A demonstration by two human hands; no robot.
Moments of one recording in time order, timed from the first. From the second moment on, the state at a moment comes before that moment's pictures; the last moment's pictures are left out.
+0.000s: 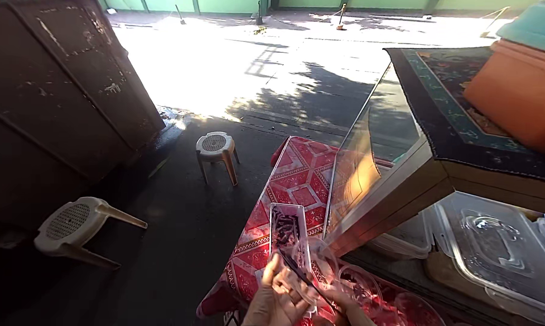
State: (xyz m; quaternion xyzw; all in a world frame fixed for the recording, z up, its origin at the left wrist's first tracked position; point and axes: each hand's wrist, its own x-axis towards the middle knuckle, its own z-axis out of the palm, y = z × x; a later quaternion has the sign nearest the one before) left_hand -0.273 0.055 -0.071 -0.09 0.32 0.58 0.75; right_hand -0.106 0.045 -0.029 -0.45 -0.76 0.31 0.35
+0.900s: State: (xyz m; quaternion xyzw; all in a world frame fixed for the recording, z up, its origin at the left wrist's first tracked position) left_hand -0.354 0.050 -0.181 -0.18 0.39 0.53 0.73; right_hand -0.168 0.118 -0.093 -0.60 -0.70 0.24 -0.31
